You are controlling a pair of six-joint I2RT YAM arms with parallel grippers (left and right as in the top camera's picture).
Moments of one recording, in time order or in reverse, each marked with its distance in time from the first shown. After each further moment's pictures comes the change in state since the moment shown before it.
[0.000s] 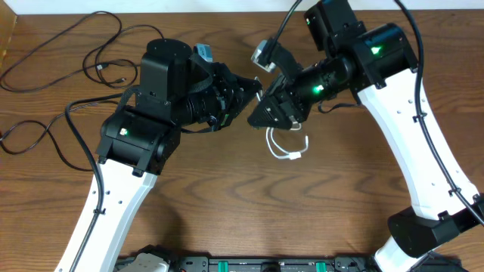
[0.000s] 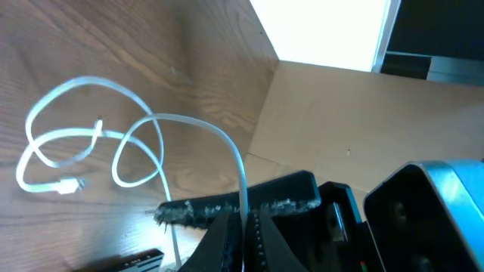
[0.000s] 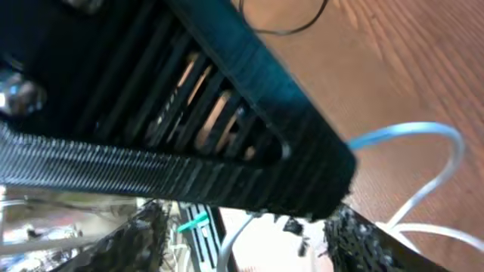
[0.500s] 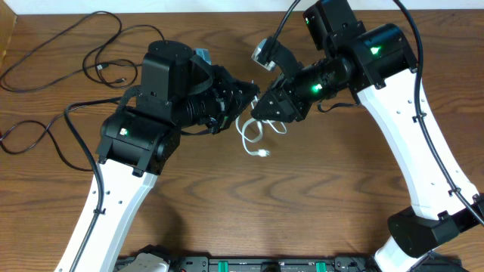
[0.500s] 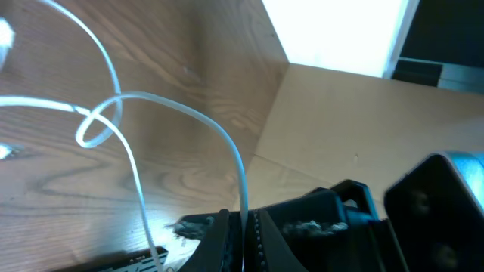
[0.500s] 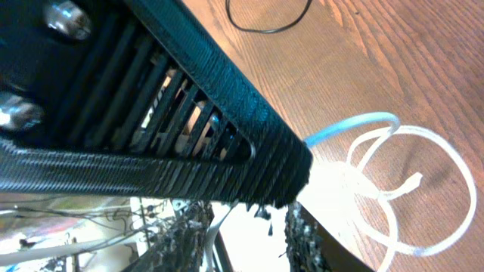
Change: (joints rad) left arm 0.000 0.000 0.000 -0.043 -0.019 -0.003; right arm 0.001 0.000 0.000 0.016 0.040 0.034
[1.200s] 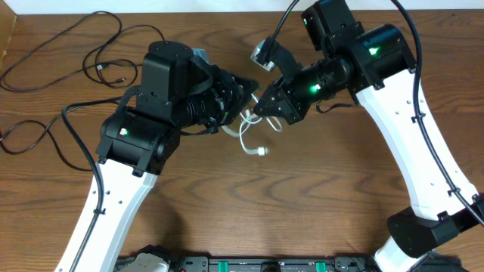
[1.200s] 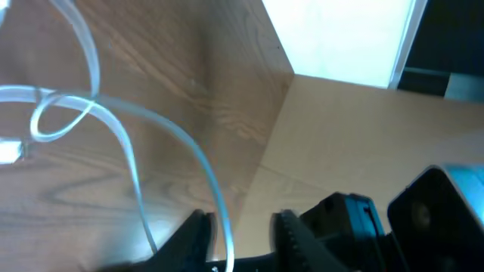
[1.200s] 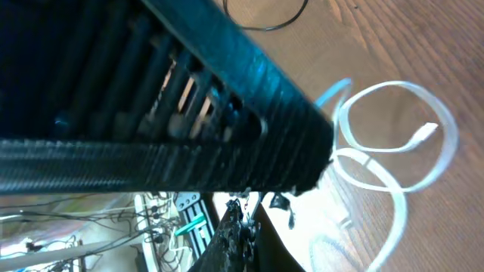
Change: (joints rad) left arm 0.000 0.000 0.000 -0.007 -0.043 0.013; right arm 0.005 0.000 0.000 0.000 0.008 0.031
